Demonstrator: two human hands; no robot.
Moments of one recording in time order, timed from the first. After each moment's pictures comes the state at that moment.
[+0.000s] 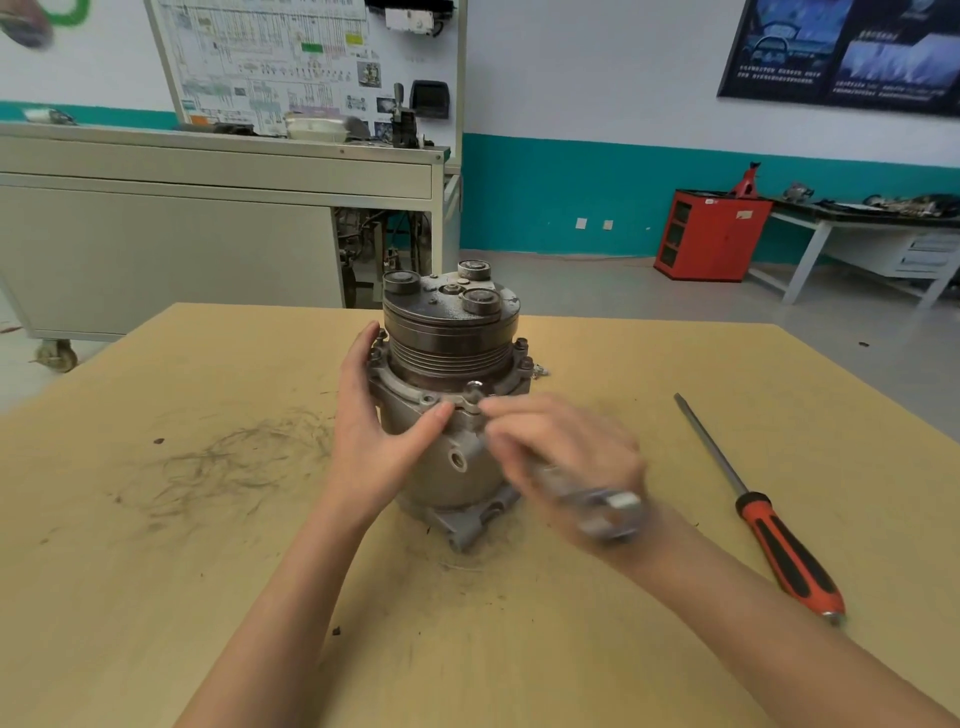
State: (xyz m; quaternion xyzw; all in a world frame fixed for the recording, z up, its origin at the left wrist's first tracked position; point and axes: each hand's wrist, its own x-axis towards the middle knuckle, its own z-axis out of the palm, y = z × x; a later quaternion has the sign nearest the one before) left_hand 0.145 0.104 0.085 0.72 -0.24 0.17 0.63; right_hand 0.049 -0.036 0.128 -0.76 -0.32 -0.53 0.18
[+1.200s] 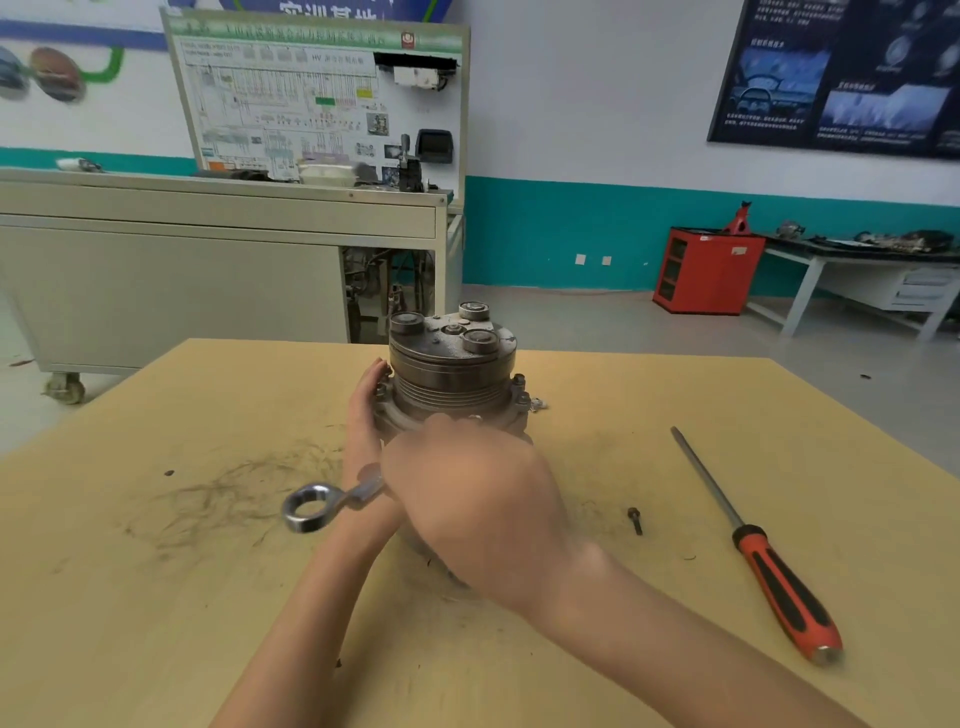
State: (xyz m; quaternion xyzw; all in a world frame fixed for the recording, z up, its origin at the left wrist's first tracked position) left_hand 0.134 0.090 0.102 0.65 -0.14 0.11 0.74; right_hand 0.043 0.019 0.148 -0.79 -0.18 -0.57 -0.14
